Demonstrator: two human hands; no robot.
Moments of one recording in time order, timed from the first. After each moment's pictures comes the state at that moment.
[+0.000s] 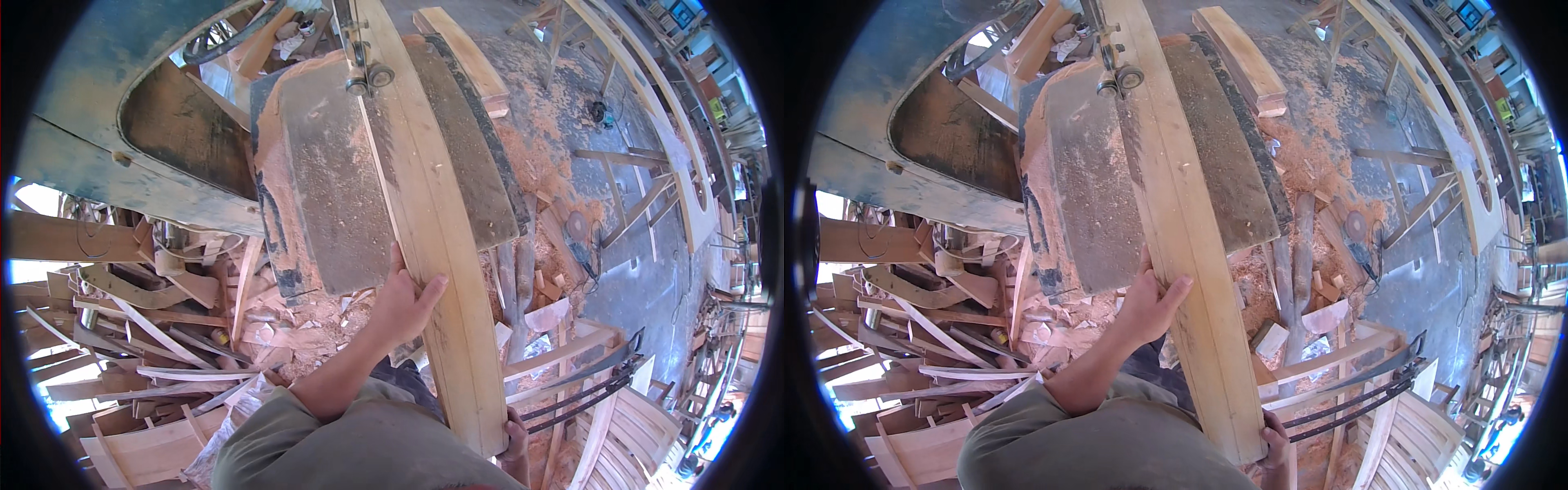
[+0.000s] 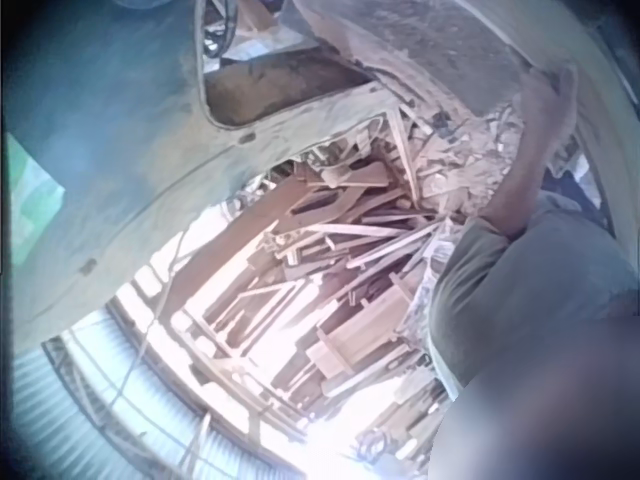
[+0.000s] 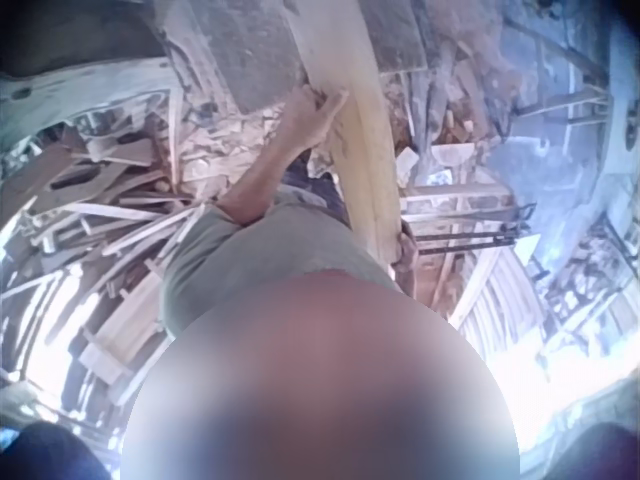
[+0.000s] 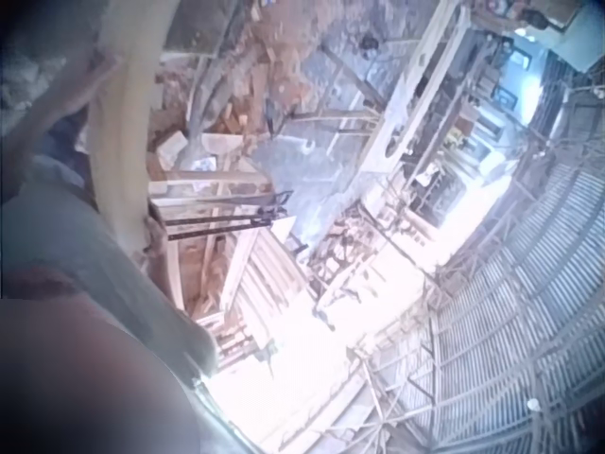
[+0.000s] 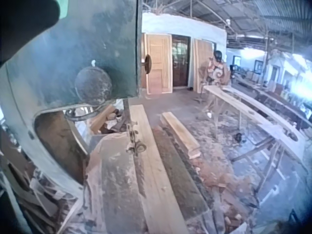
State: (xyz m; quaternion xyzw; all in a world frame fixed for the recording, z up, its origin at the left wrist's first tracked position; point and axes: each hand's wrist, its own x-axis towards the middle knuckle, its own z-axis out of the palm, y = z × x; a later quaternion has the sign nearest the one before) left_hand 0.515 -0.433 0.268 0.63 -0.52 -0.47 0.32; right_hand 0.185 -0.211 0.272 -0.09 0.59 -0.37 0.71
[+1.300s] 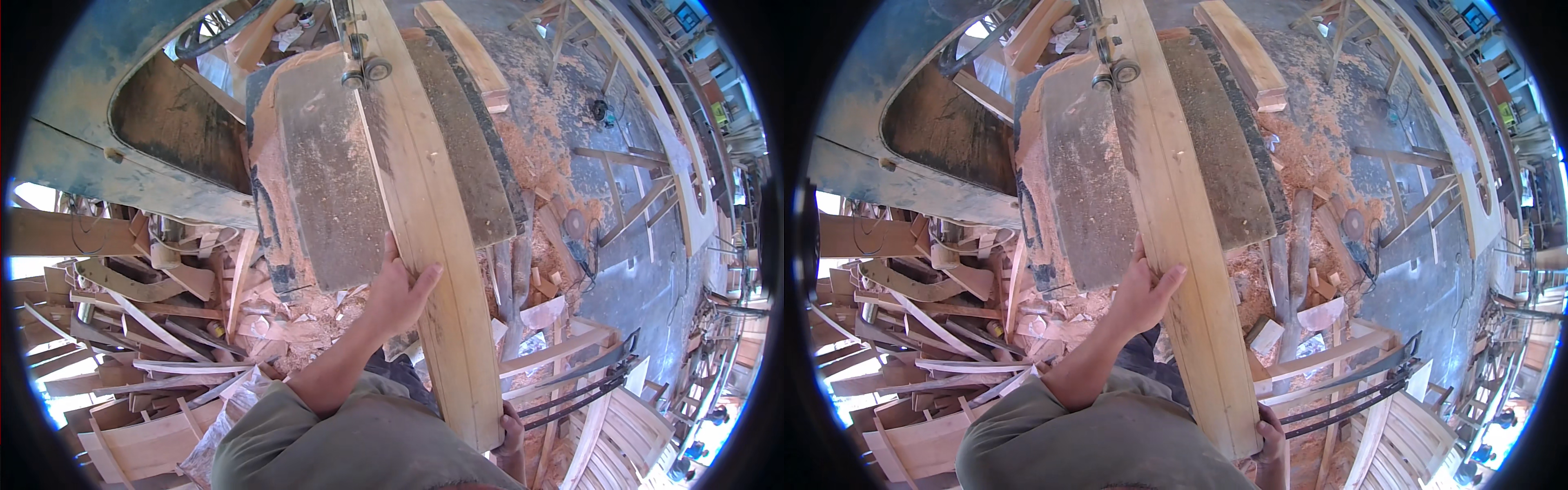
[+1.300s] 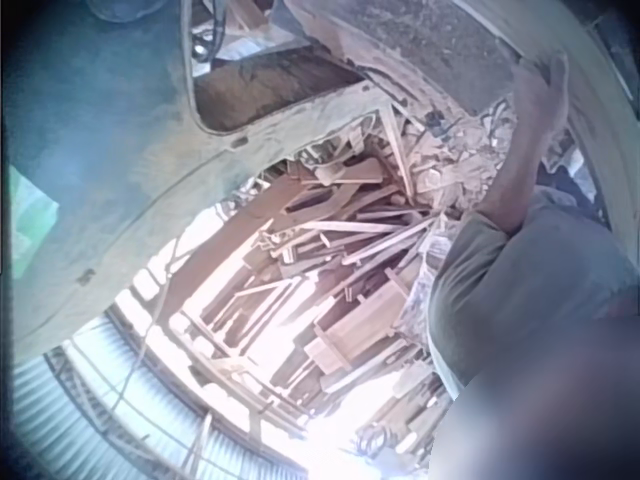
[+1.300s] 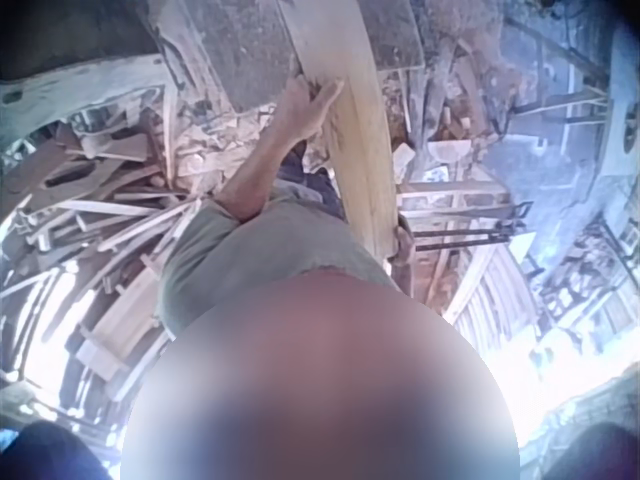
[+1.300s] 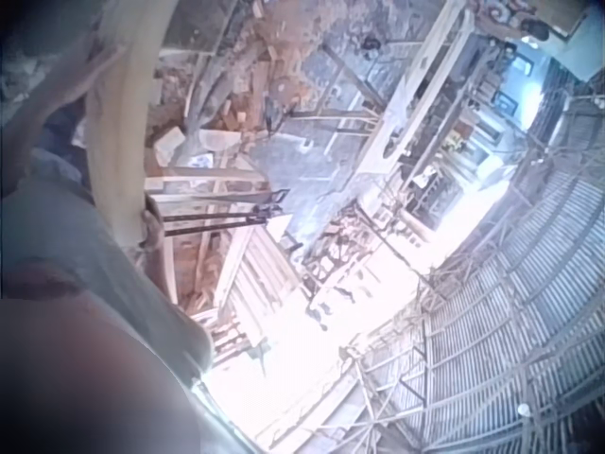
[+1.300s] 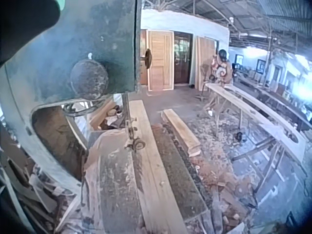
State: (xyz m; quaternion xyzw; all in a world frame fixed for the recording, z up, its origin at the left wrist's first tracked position) left_hand 0.512 -0.444 0.270 0.64 -0.47 -0.50 0.36; right_hand 0.186 -0.227 0.274 -0.10 0.58 -0.37 0.72
